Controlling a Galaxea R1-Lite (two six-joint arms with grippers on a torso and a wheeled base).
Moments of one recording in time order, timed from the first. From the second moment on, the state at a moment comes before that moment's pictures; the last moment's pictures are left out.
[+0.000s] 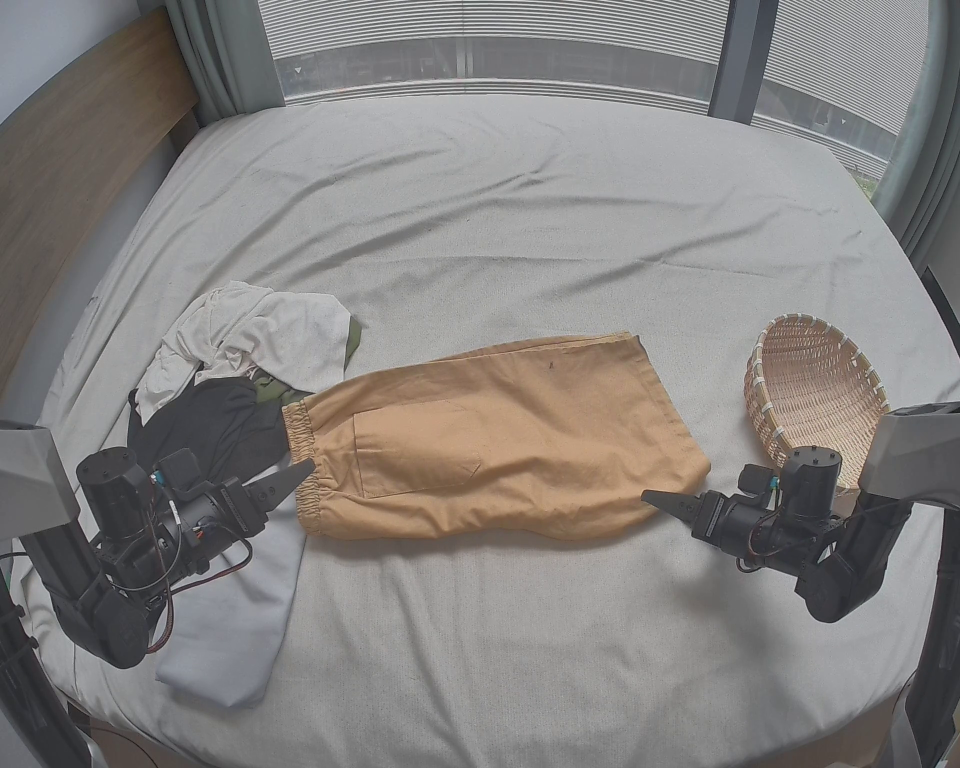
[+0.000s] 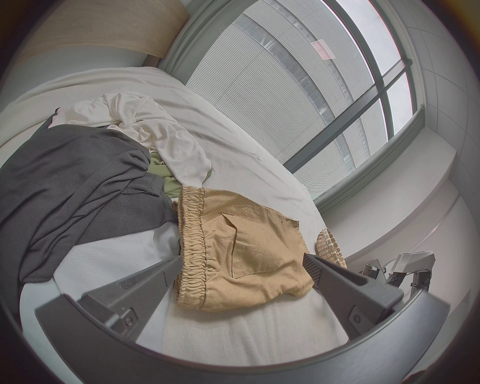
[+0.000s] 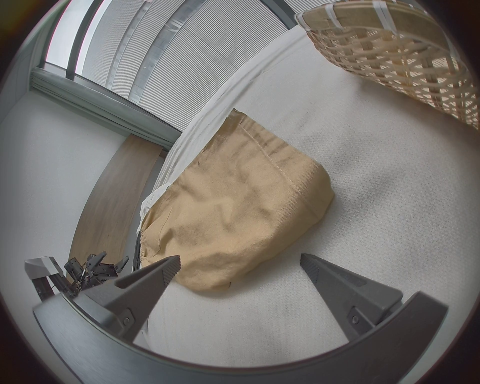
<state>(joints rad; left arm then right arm) -0.09 2.01 -0.30 -1.55 -0.43 -0.54 0.20 2.23 -0.53 -1.35 0.42 0.59</state>
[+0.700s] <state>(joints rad) -0.09 2.01 -0.30 -1.55 -0.44 -0.54 0.22 2.39 -0.69 -1.54 0.42 0.70</state>
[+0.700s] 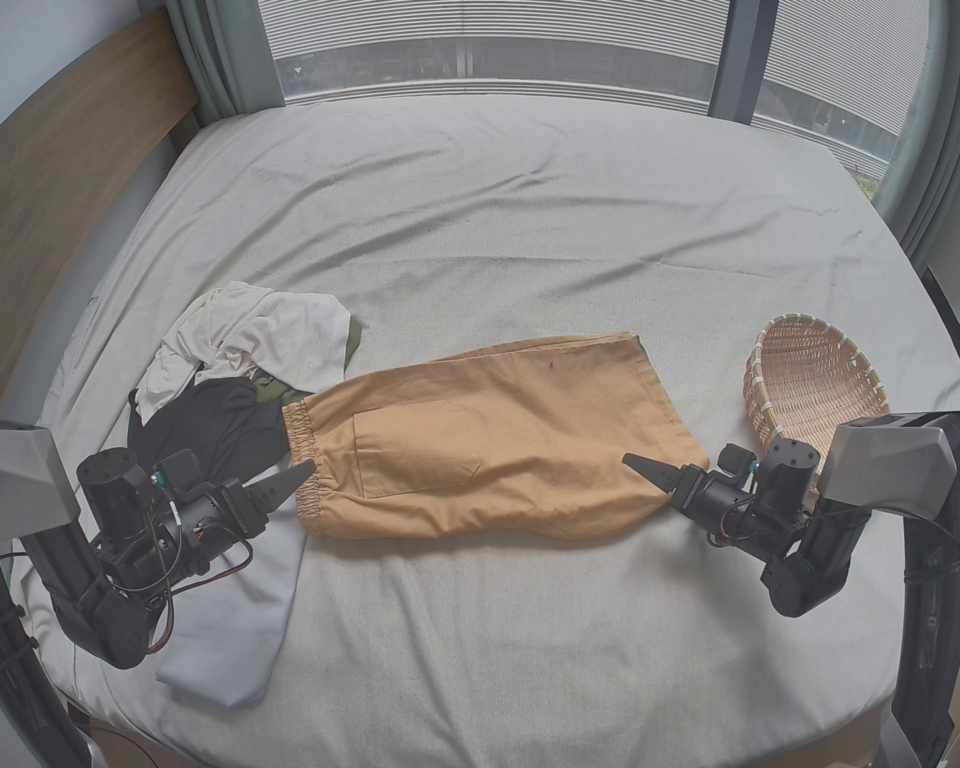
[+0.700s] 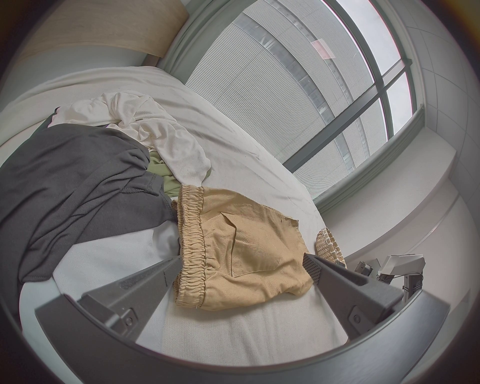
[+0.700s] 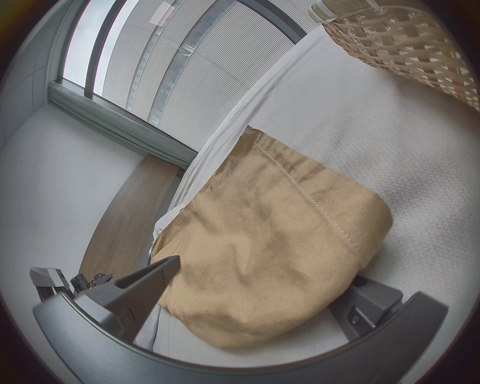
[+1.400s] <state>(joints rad) -0.09 2.01 -0.30 -1.55 -0.43 -0.54 0.27 2.41 -0.68 -1.54 0.40 0.72</state>
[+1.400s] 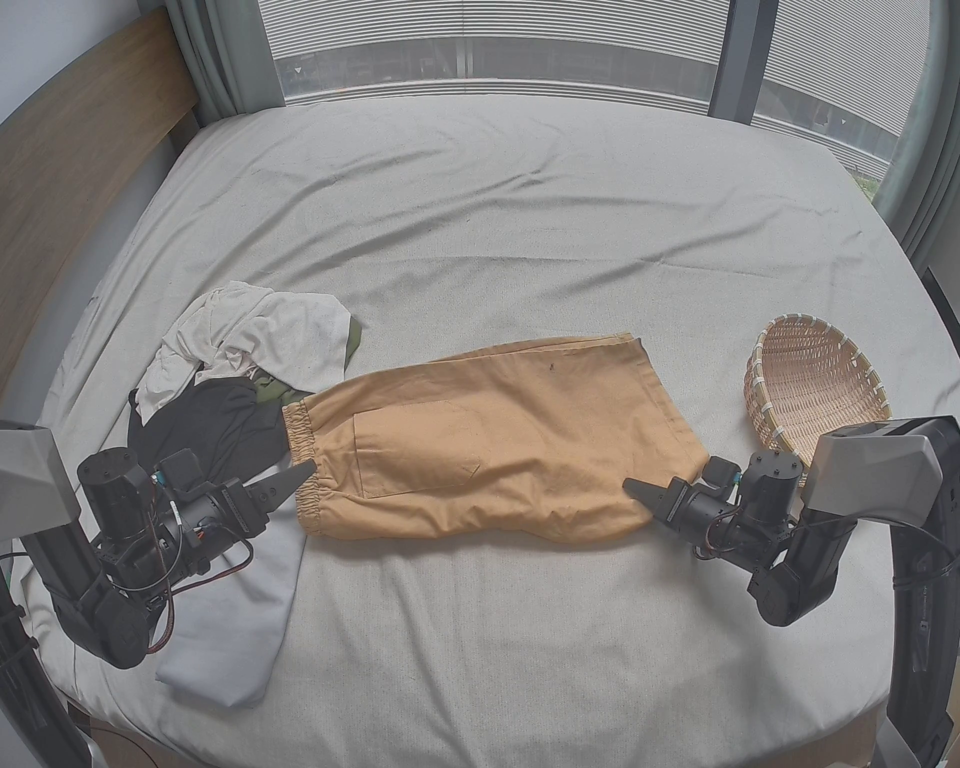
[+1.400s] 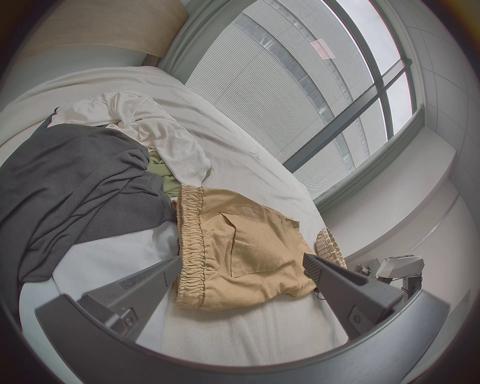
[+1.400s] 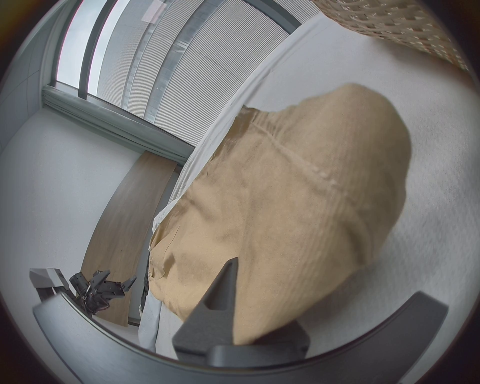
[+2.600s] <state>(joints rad) -0.14 2.06 -0.30 -1.55 -0.43 -0.53 0.26 2.14 -0.12 -1.54 0.36 0.48</state>
